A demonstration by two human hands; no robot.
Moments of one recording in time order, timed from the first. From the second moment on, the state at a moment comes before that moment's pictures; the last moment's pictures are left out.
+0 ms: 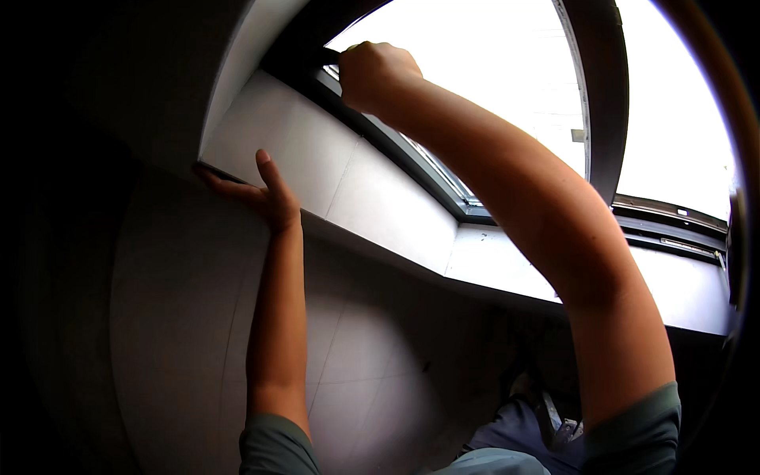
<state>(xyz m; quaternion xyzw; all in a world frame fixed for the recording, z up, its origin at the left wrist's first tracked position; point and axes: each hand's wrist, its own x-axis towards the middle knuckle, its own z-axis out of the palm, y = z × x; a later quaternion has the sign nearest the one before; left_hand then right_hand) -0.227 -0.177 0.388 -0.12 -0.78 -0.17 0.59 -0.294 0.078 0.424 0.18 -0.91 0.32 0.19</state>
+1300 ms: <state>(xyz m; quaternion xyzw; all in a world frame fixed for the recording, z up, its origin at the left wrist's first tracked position) -0.187 -0.116 0.393 -0.21 -0.70 0.04 0.68 0.059 0.297 0.094 0.04 -0.89 0.46 0.01</state>
